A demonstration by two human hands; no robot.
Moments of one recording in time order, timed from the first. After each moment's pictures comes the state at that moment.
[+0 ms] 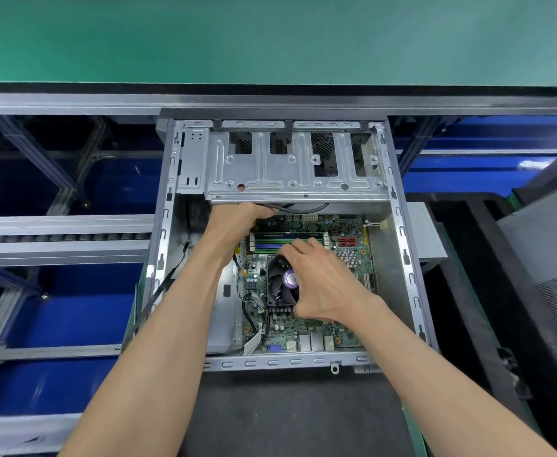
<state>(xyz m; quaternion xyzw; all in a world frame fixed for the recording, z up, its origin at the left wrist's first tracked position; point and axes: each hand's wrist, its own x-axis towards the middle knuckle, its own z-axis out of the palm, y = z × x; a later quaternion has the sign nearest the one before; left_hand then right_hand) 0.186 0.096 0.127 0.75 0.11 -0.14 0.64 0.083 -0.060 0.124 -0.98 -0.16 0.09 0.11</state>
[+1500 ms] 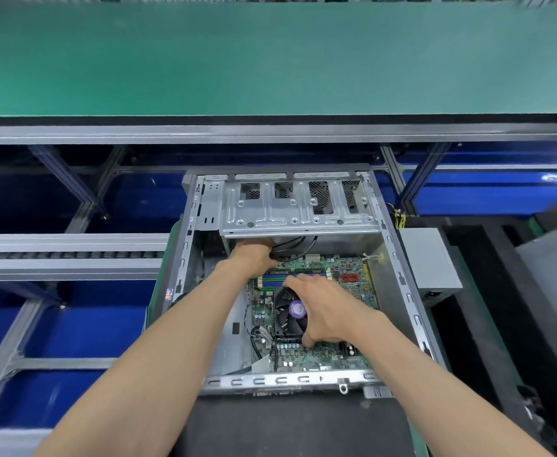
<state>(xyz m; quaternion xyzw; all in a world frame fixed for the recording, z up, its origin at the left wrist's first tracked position) 0.233 0.086 0.068 0.96 -0.14 -0.22 0.10 0.113 -0.067 0.109 -0.95 -0.17 0.22 0.12</state>
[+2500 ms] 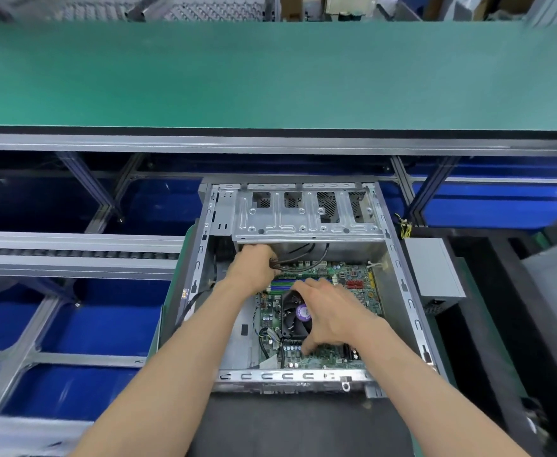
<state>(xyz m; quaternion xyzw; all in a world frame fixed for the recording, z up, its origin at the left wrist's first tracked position) 0.191 0.103 0.101 0.97 -0.08 -0.16 0.18 0.103 -0.066 0.117 -0.96 -0.17 0.22 0.09</state>
